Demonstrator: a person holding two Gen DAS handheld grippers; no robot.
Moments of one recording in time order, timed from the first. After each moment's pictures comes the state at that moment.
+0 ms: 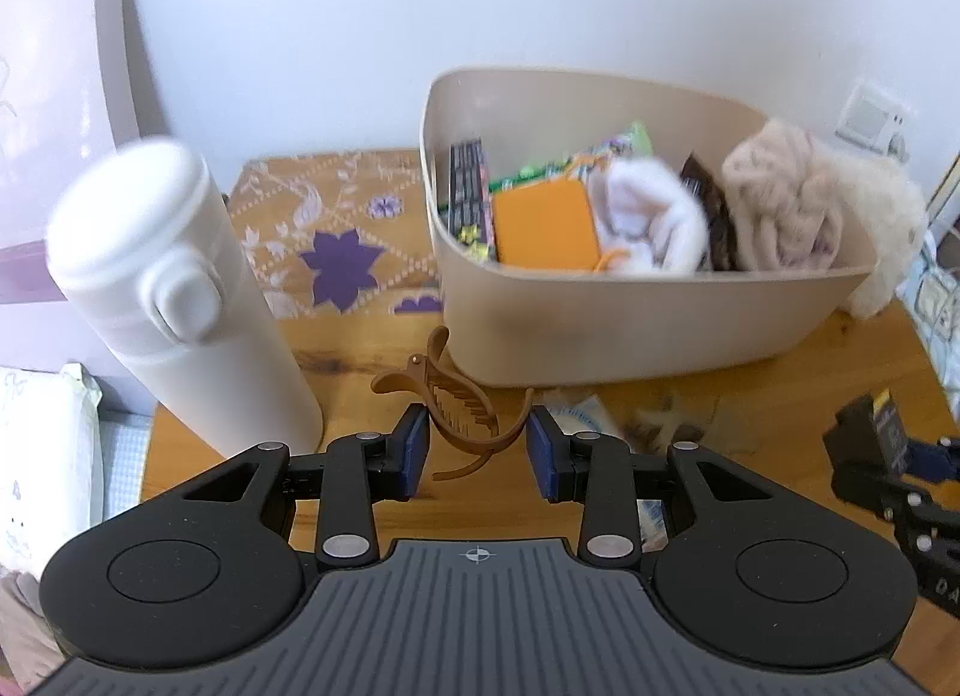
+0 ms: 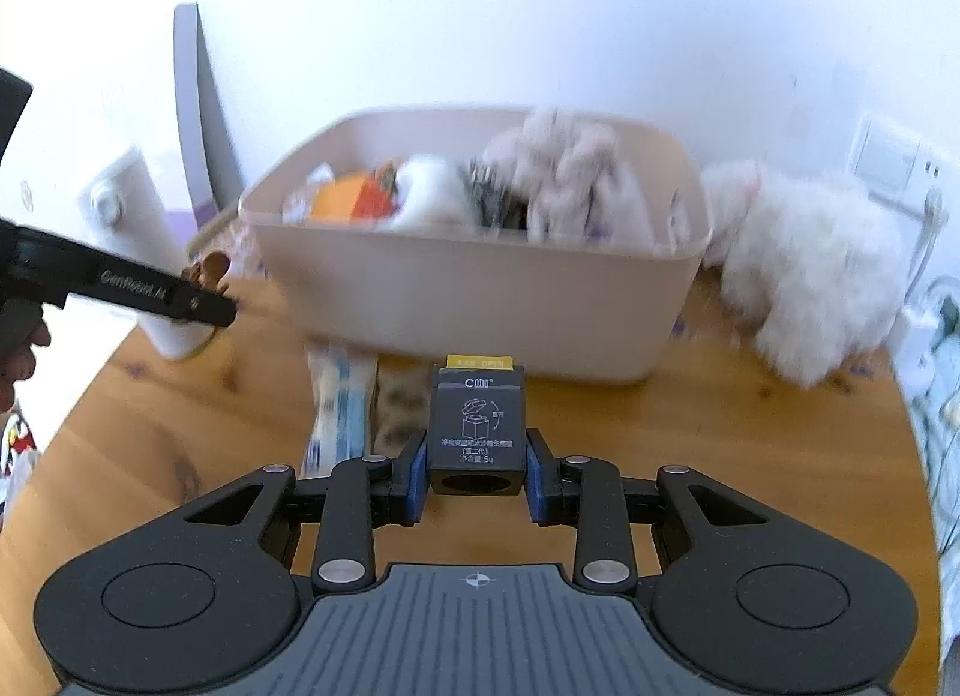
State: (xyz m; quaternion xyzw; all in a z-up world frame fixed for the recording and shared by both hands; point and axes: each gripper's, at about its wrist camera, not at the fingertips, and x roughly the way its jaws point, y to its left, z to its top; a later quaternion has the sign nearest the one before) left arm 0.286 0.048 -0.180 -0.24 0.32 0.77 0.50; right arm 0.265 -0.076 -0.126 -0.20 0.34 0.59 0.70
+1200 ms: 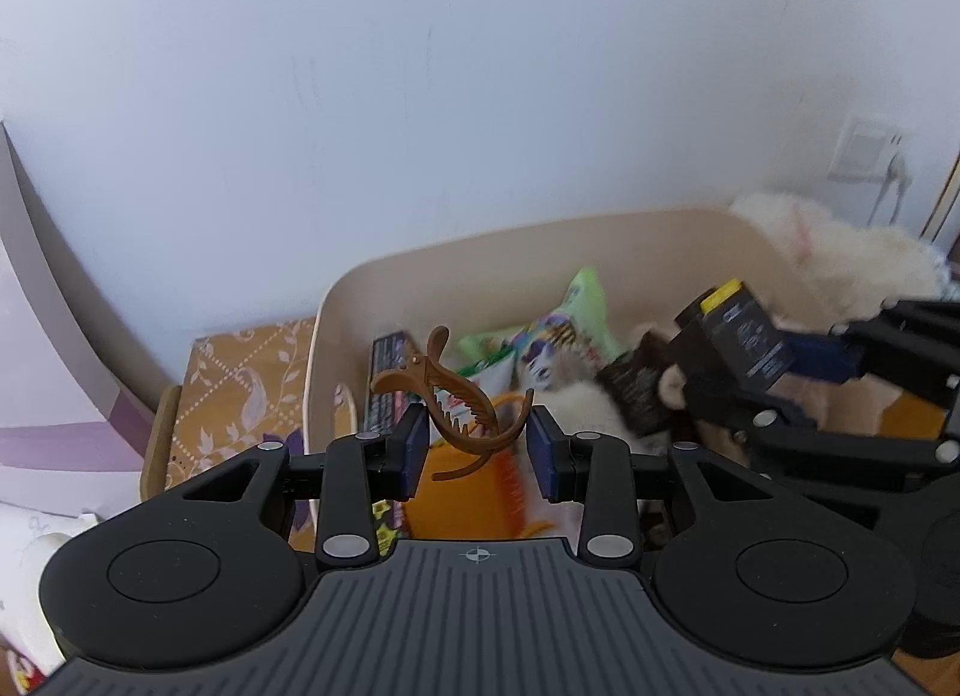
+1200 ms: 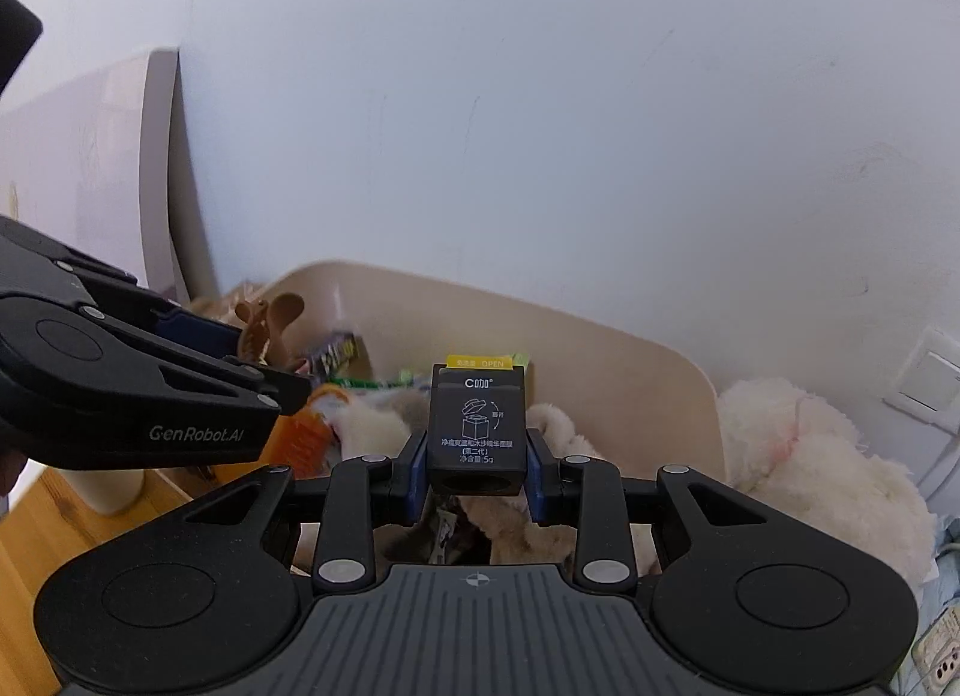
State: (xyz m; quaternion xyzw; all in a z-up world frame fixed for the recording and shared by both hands) left arm 0.335 0.166 -0.148 -0.15 0.37 0.75 0.52; right arm 0.302 0.068 -0.090 -0.23 0.26 0.62 0.70
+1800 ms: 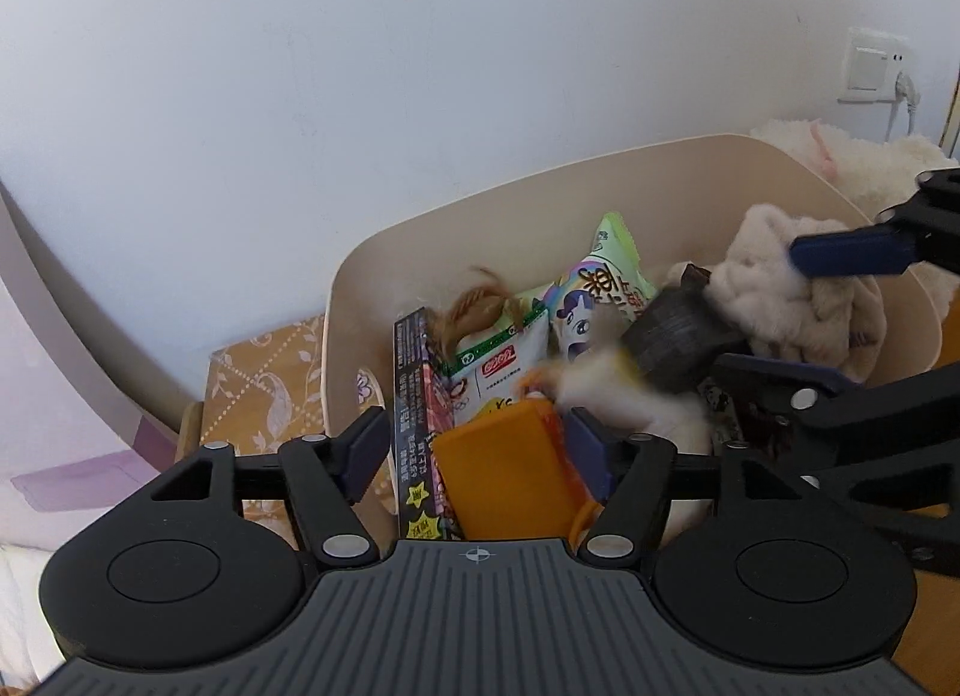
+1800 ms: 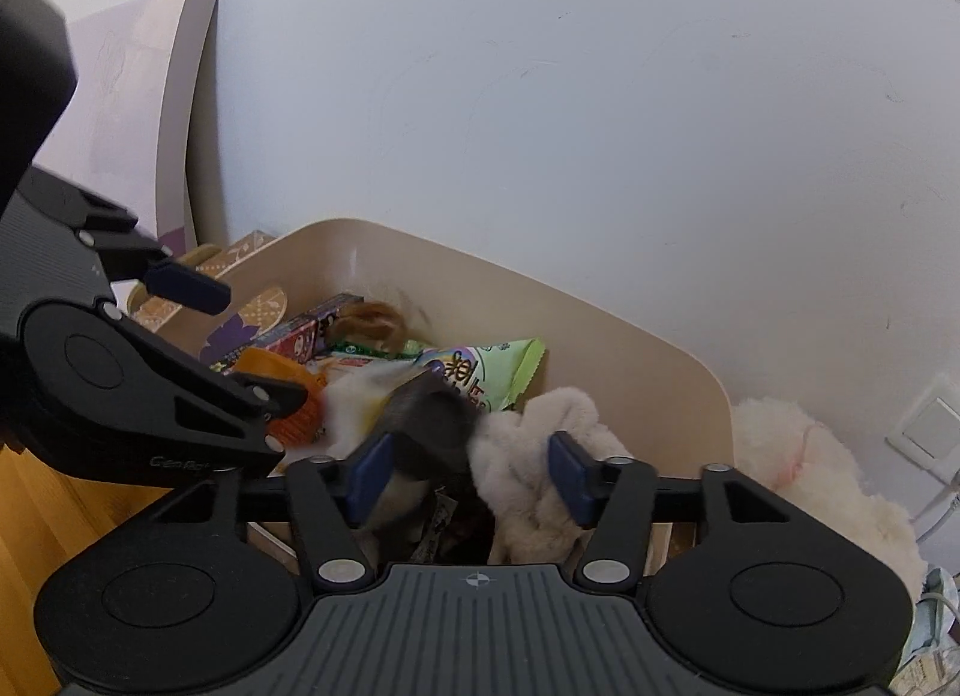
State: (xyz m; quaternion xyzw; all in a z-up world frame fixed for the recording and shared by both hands) left arm 0.320 0.163 -0.170 -0.11 0.42 0.74 0.52; right arm 0.285 0.076 -0.097 -0.28 0.24 0.62 0.69
